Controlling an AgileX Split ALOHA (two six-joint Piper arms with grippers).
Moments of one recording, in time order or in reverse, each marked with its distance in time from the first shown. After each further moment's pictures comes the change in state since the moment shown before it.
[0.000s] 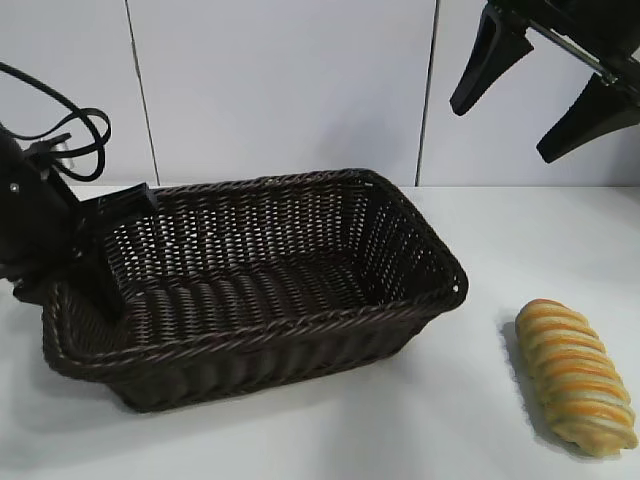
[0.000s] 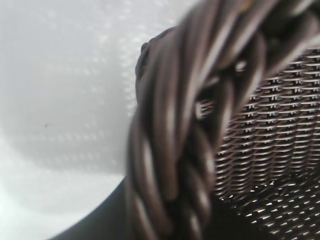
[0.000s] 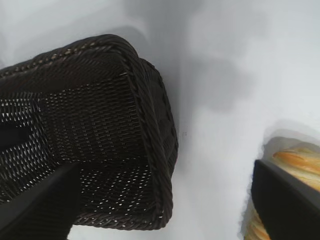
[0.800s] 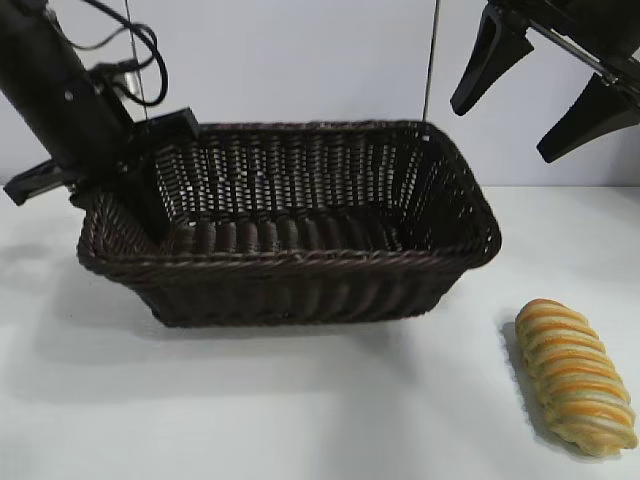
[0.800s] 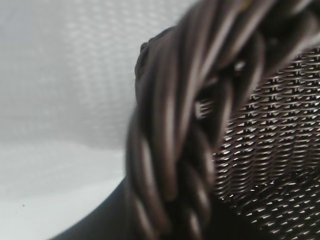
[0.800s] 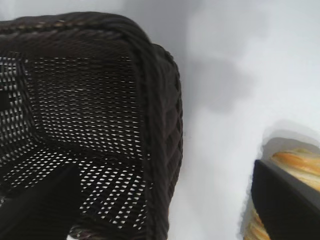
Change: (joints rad) left arm 0.000 0.251 -0.220 0.064 0.107 0.080; right arm 0.000 0.000 0.000 0.000 -0.014 -0.002
